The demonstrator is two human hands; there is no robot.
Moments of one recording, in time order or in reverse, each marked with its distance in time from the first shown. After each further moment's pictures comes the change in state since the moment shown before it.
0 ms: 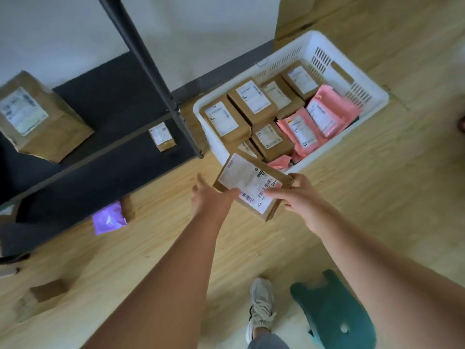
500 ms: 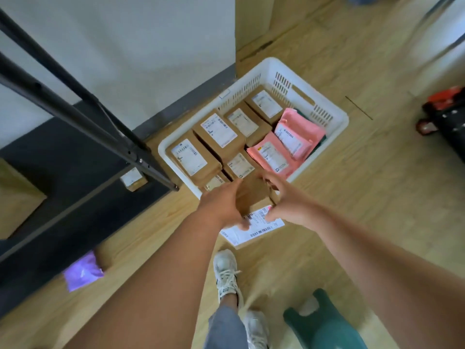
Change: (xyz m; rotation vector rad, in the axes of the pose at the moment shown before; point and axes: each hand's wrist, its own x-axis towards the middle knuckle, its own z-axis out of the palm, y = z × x) left_hand 0.046 0.127 0.048 0.898 -0.380 0.575; right_hand 0.036 -0.081 -0.073 -0.462 -0.147 -0.199
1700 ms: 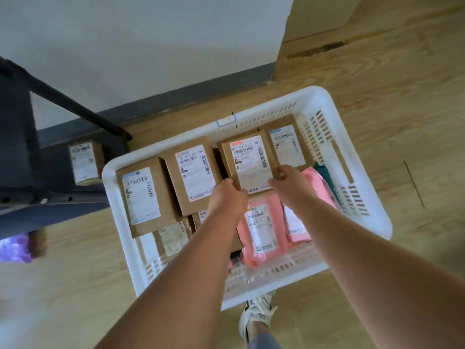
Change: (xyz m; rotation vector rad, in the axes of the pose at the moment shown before) left_hand 0.320 0.058 -0.066 -0.927 0.246 -0.644; right_hand 0.352 0.002 -0.184 -0.266 0.100 0.140
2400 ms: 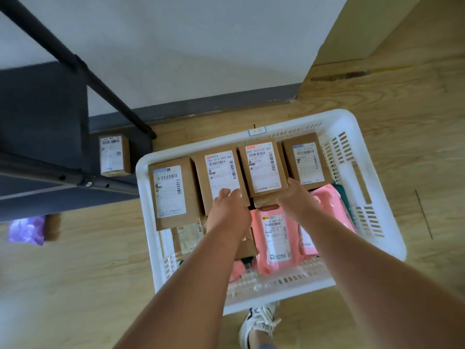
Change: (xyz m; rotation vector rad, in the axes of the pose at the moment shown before) left_hand -0.007 -0.041 -0.032 0.285 0.065 0.115; right_hand -0.010 -0.026 0.026 -0.135 -0.093 -0.014
